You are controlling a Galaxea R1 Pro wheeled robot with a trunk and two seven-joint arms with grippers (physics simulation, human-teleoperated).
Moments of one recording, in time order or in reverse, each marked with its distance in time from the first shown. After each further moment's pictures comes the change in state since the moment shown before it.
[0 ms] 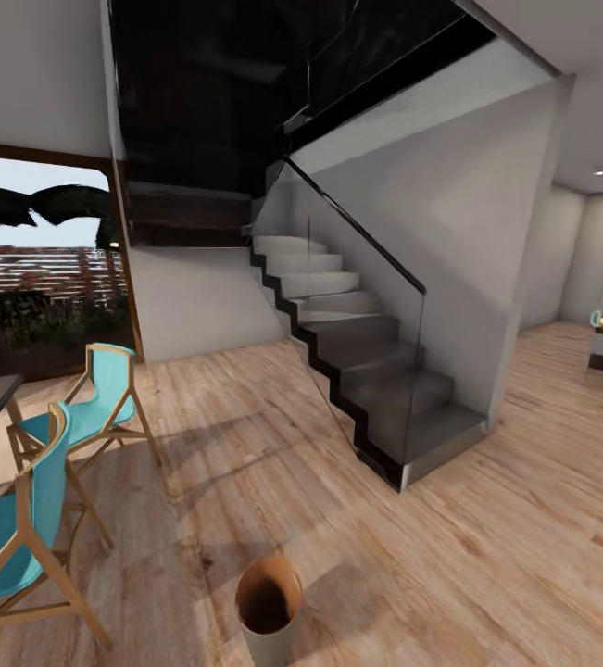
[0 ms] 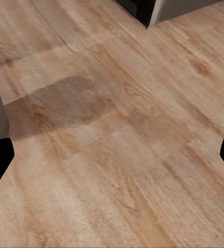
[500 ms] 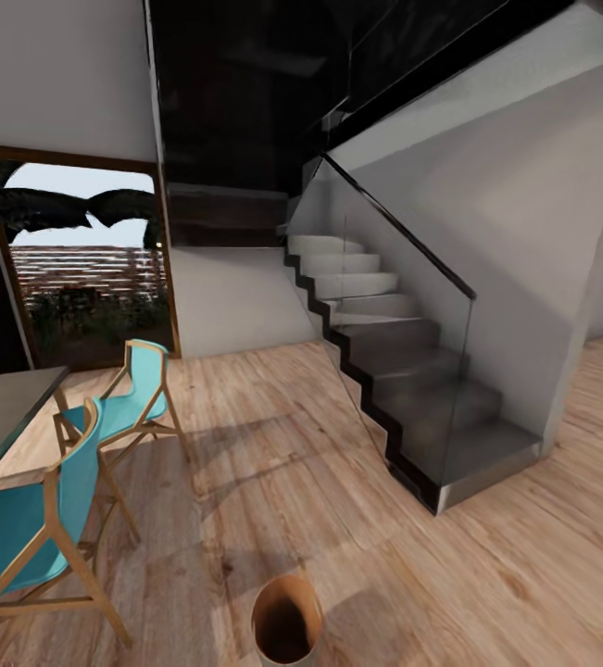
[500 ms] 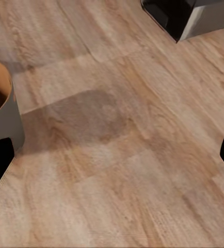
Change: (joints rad) left arm 0.000 0.001 0.000 0.000 0.002 0.004 0.000; right arm 0.000 0.000 0.001 0.024 0.001 -0.010 0.000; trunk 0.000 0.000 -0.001
